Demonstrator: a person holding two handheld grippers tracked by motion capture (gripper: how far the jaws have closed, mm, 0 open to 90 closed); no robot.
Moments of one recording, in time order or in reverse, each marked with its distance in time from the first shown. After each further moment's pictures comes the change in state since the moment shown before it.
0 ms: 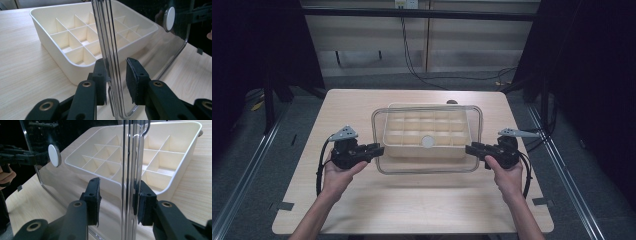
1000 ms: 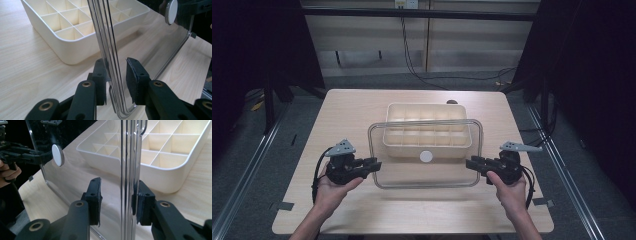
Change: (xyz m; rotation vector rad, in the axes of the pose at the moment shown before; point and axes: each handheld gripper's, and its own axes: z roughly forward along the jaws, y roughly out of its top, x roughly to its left) left arm -0.019 -0.024 -0.019 0.064 -0.013 0.019; right arm 0.022 -0.027 -0.018 0.028 0.031 0.012
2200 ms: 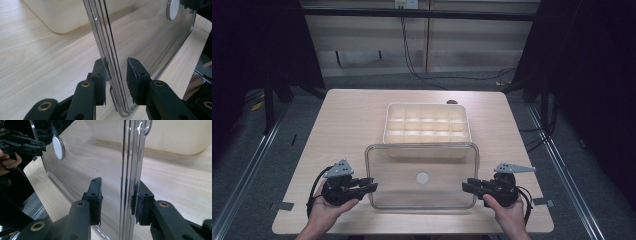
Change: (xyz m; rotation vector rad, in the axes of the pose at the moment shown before) left arm -0.015 -0.042 -0.007 0.085 -0.006 0.008; right arm 0.016 -0.049 -0.001 0.095 0.021 0.019
